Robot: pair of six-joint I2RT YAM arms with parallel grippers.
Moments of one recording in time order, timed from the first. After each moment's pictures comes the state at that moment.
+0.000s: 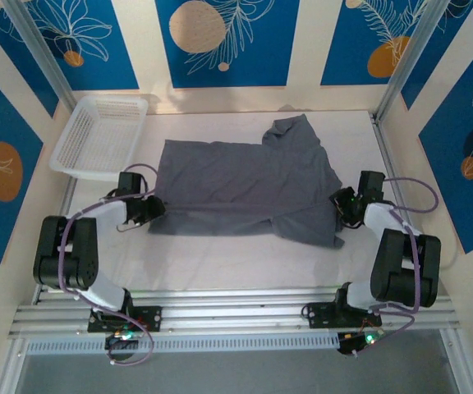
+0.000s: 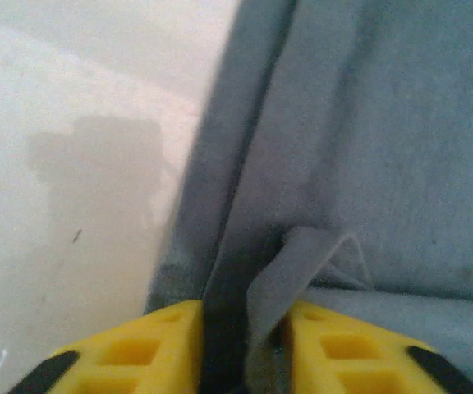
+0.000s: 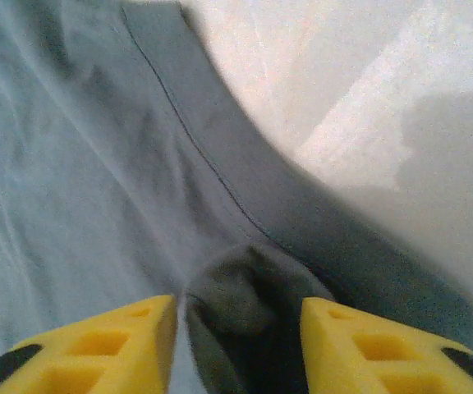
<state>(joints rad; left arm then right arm) -0.07 1.55 0.74 -0.25 0.21 -0.50 -0.22 1.40 0.69 -0.29 -0.23 0.79</state>
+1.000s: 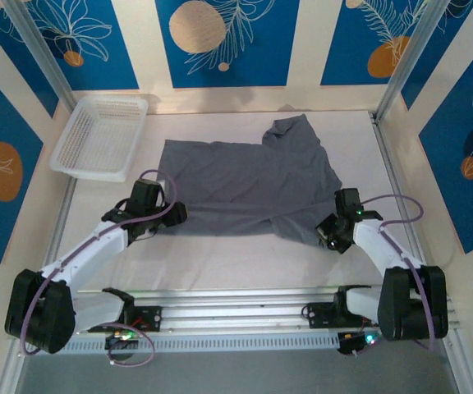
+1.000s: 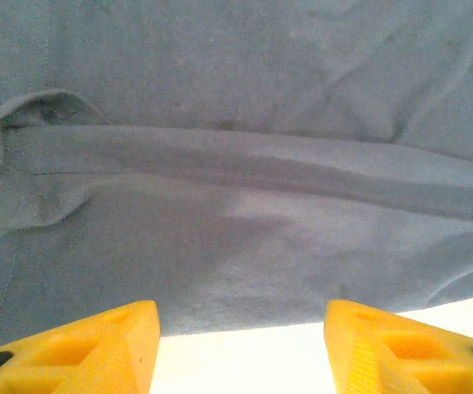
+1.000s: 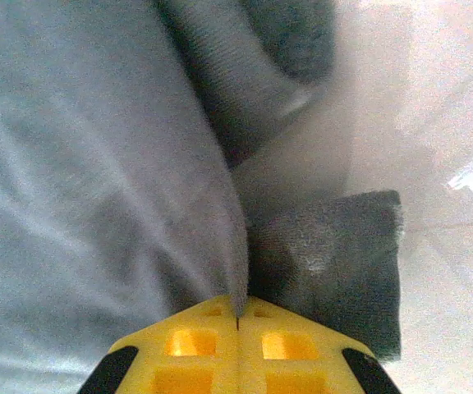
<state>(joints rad) -0.37 1.17 0.69 -0.42 0.13 -0.52 0.04 1.16 0.58 -0.70 -0.10 0.91</state>
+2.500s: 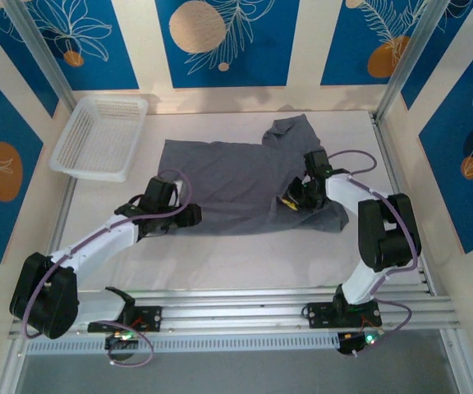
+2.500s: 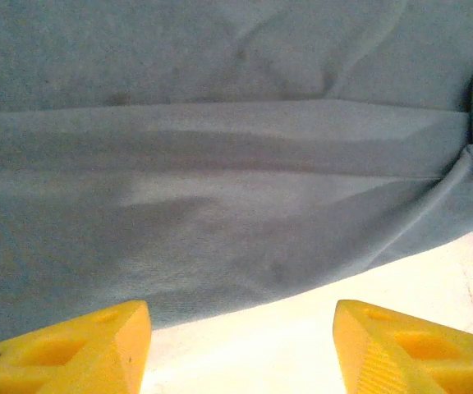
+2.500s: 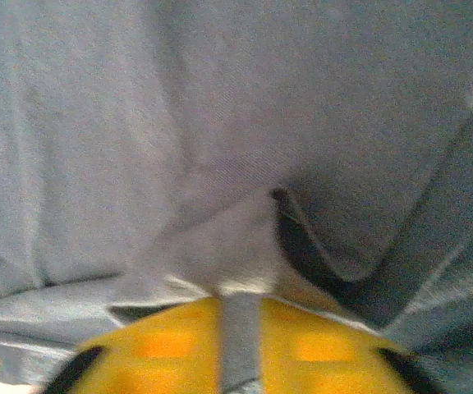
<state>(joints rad) -0.48 1.26 0.74 -0.40 0.19 -0.51 0.19 1.69 1.03 -0.52 -0.35 0.79</state>
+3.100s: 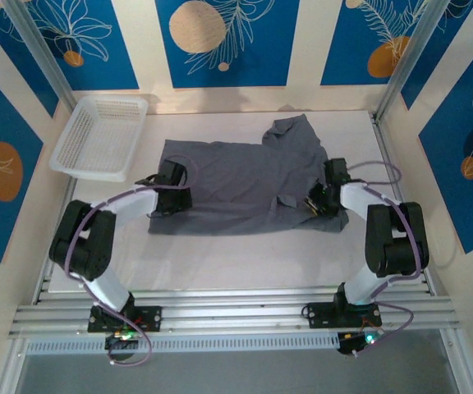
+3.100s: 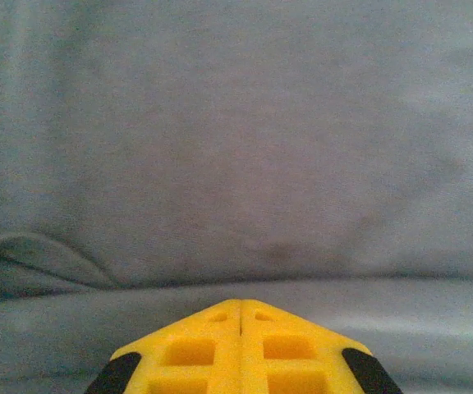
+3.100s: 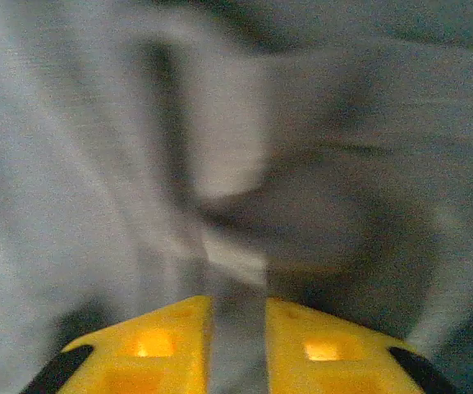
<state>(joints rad) -0.37 1.69 0.97 -0.40 0.00 -0.55 0.03 1.62 0.85 -0.45 -0.18 0.83</state>
